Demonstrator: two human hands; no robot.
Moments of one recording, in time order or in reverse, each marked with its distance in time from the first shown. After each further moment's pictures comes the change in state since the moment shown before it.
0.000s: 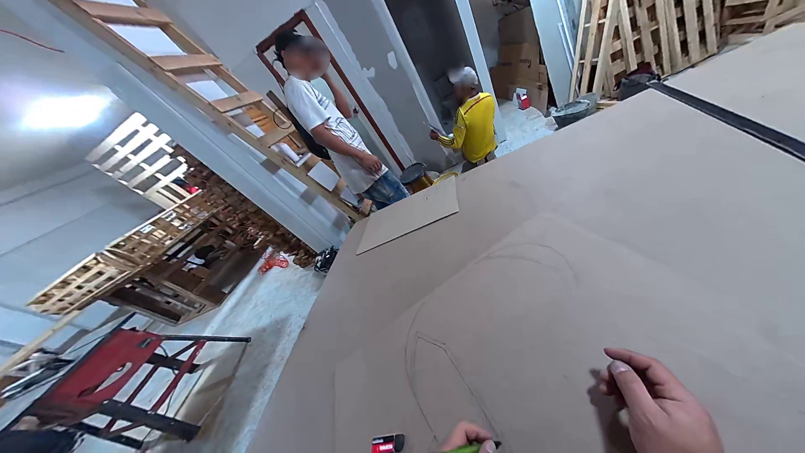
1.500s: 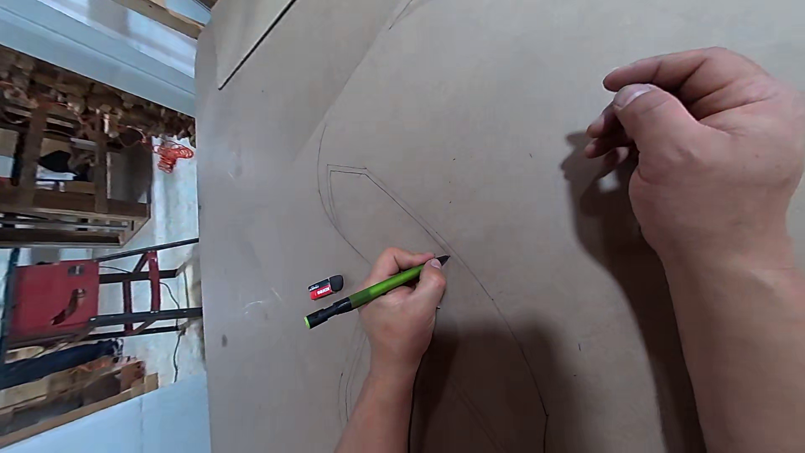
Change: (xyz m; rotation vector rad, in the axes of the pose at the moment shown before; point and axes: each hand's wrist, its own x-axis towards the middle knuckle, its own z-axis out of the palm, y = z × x) left_hand -0.008 0.006 0.011 0.008 0.118 -0.085; right_hand 0.005 0.010 -0.001 -0.073 -0.012 -0.079
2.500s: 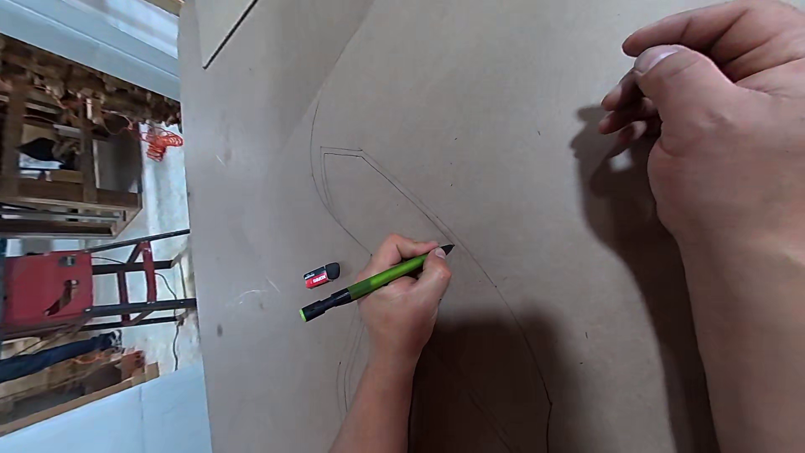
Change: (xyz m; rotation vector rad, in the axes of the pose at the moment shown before) left_hand -0.001 -0.001 -0.002 0.002 -0.054 0.068; right_hand 0.002 0.002 0.000 -0.036 -0.017 0.015
